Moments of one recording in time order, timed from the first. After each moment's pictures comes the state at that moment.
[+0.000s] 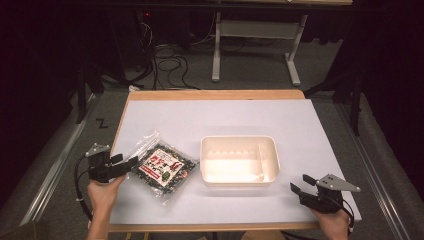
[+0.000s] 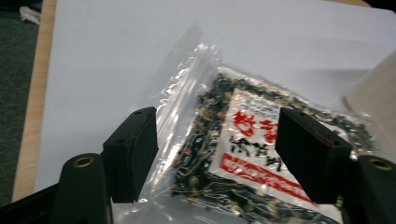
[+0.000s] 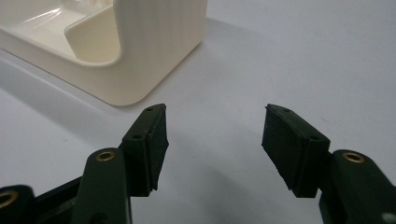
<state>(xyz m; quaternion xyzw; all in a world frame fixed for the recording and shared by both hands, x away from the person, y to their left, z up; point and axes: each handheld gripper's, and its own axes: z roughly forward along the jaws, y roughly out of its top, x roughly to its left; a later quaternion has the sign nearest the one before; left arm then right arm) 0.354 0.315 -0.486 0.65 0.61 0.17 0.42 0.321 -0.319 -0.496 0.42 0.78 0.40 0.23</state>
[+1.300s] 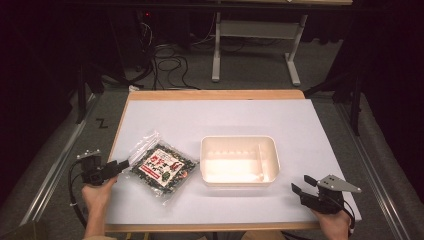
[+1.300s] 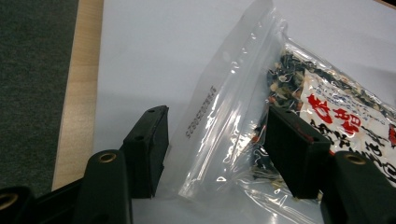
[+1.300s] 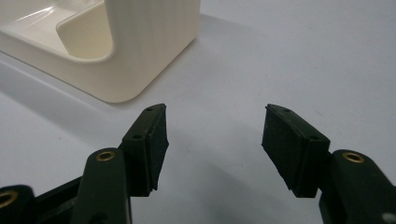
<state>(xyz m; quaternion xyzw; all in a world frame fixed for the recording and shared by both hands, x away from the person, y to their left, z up) 0.358 0.353 -0.527 0.61 0.66 0.11 0.42 0.319 -0.321 -0.497 0.43 0.77 0.40 0.23</state>
